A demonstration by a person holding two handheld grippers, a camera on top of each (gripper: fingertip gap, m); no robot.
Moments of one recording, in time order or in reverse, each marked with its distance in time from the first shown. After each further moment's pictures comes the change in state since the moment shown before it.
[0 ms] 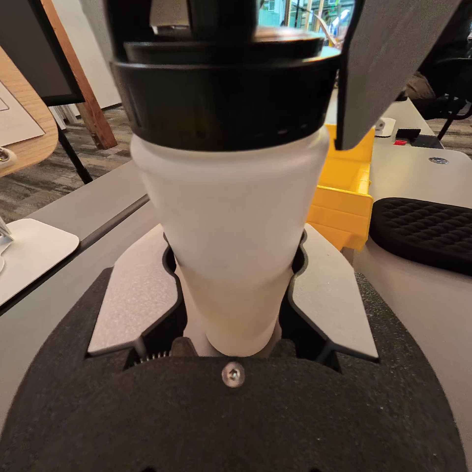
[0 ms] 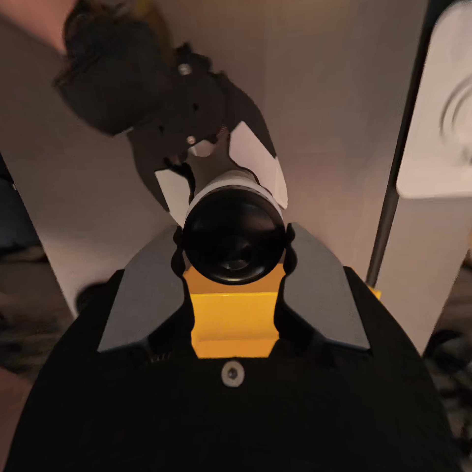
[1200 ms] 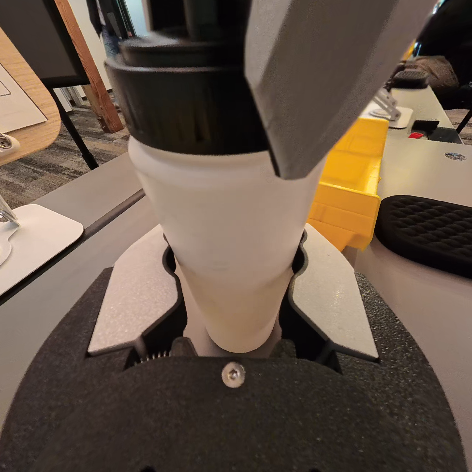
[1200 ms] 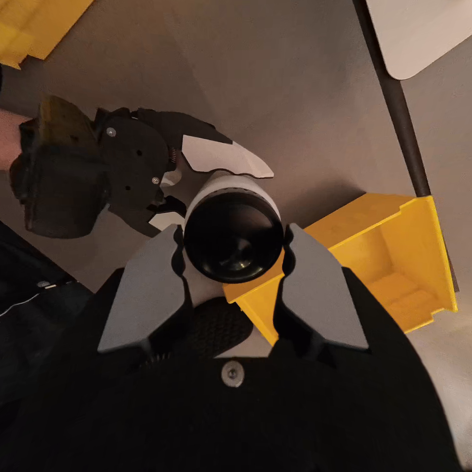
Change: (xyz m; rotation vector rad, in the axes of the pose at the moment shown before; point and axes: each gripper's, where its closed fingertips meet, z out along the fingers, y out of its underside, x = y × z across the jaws) left arm 0.000 0.003 0.001 -0.054 -0.038 -0.019; right arm 0.003 0.001 0.001 -0.030 0.132 0.564
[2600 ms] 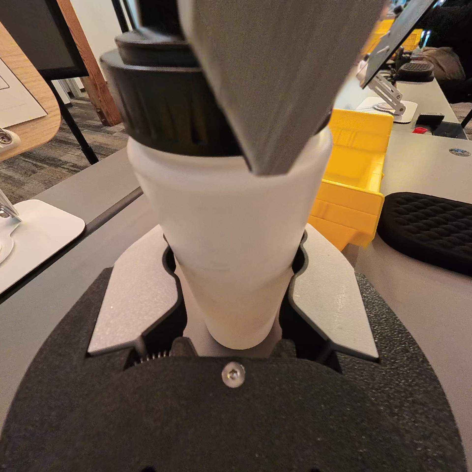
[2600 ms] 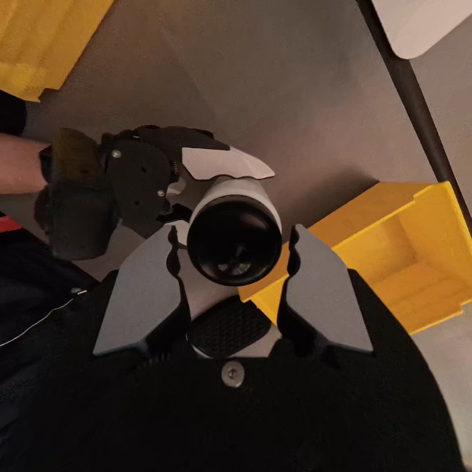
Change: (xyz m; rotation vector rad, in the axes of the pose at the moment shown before) left arm -0.002 0.001 0.000 -0.026 -0.004 -0.003; right arm 0.001 -0.008 -0.003 -0.022 -0.039 0.109
